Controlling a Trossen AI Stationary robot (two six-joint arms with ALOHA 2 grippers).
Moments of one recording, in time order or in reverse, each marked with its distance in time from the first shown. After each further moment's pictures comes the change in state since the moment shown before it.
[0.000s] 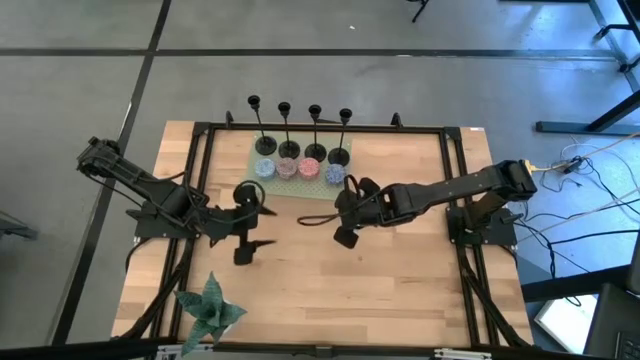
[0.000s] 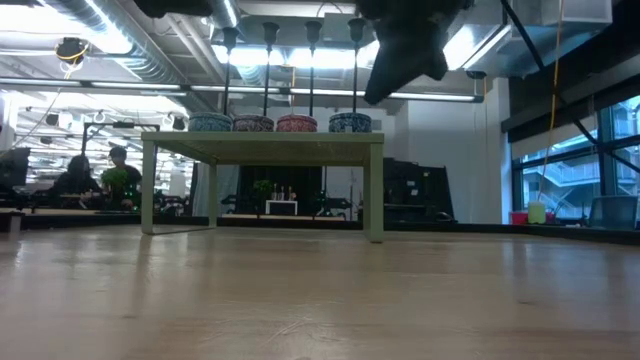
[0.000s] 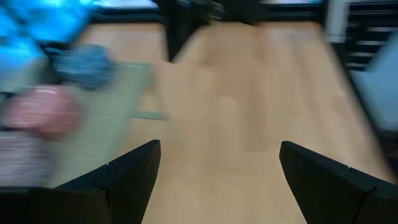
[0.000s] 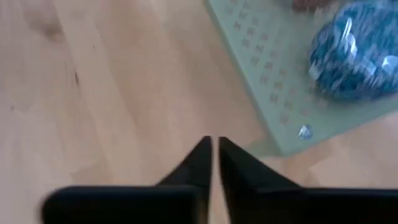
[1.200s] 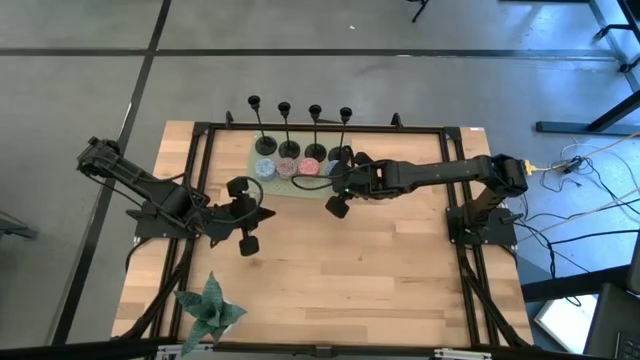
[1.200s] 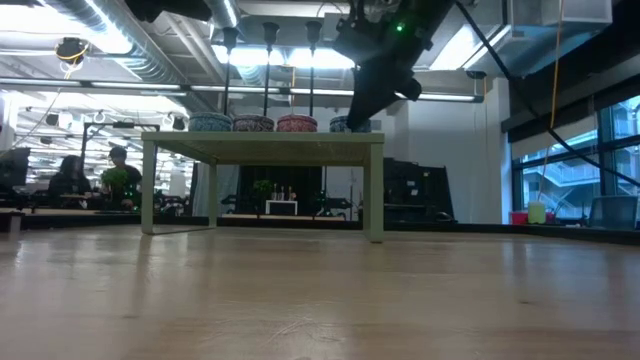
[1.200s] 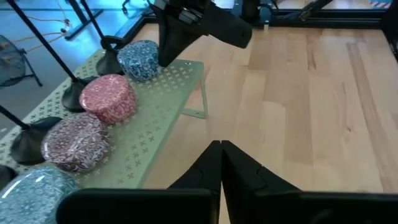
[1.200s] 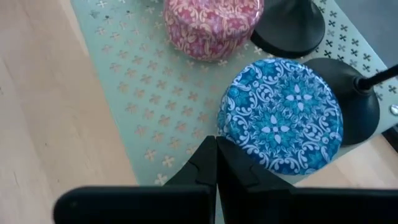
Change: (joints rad) left arm 0.001 0.000 0.000 -0.060 -0.199 -0.082; right arm -0.204 0.040 -0.002 0.102 0.008 -0.164
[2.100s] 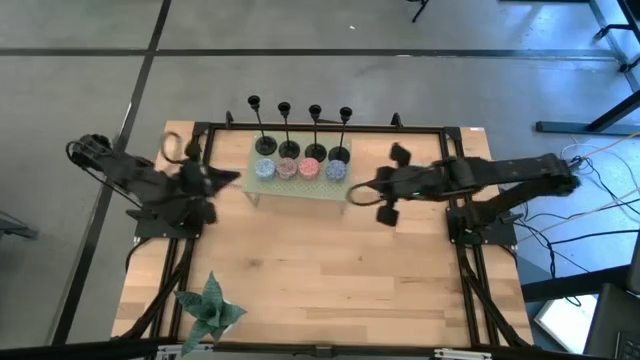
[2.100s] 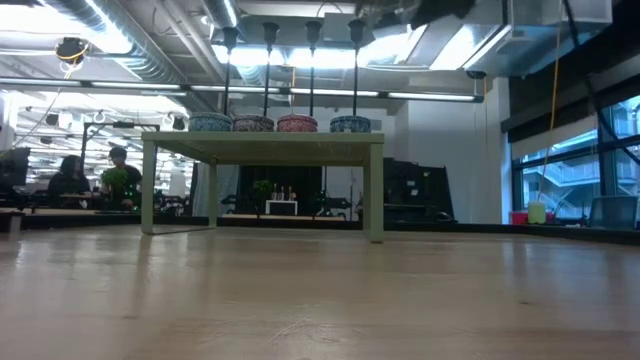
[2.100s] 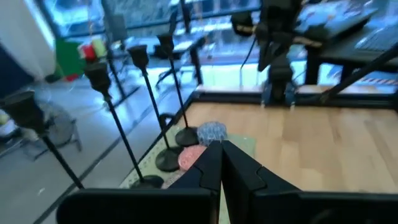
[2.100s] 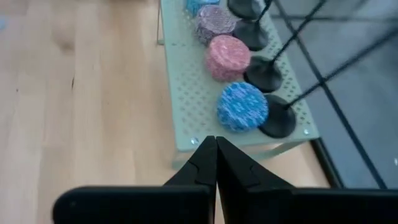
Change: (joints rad) left arm -0.061 -0.398 0.020 -0.047 -0.221 0.263; right arm 0.165 -0.414 -0.034 -0.206 0.026 -0.234
